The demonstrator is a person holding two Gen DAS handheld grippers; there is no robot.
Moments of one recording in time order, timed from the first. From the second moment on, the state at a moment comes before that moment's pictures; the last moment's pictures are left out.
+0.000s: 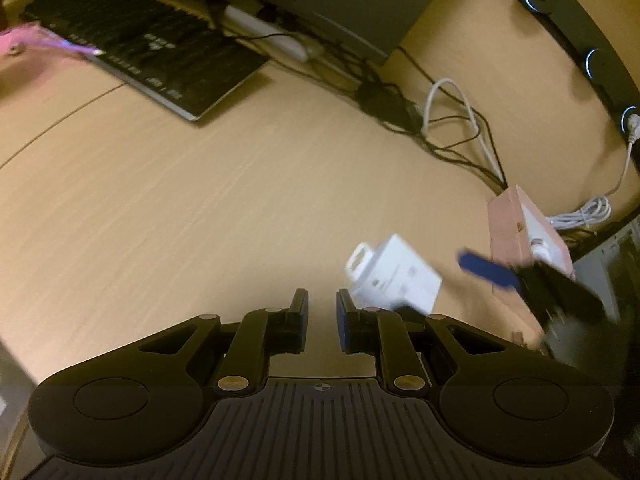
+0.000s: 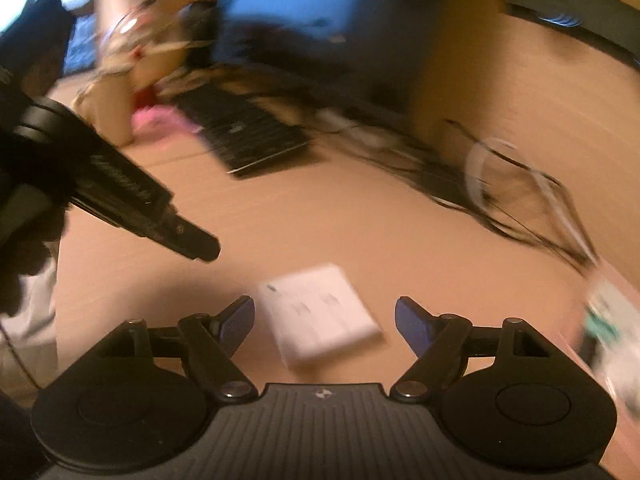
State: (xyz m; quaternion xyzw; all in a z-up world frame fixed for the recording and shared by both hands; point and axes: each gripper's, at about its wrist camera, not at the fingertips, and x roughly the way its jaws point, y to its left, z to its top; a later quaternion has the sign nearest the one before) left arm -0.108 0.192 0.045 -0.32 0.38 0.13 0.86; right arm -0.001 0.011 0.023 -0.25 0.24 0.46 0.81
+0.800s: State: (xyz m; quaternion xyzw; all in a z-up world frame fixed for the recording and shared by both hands) left arm -0.028 0.108 0.030 -0.21 0.46 -0.08 0.86; right arm 0.008 -0.116 0.060 -0.13 0.29 0.21 0.93
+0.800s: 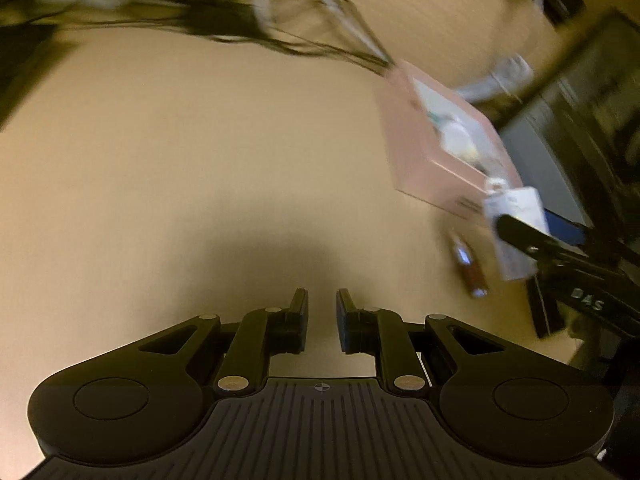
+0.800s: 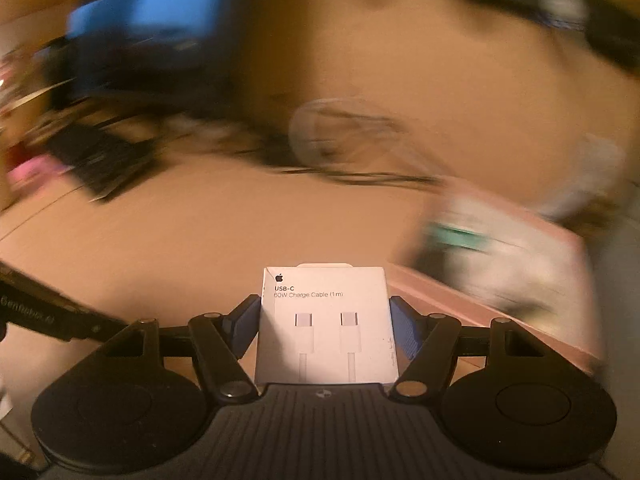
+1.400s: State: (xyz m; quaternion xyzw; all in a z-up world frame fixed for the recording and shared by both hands) left arm 0.036 -0.056 0.036 -0.15 0.42 -0.11 0.89; right arm -0.080 -0.233 0.022 -0.07 0.34 0.00 0.94
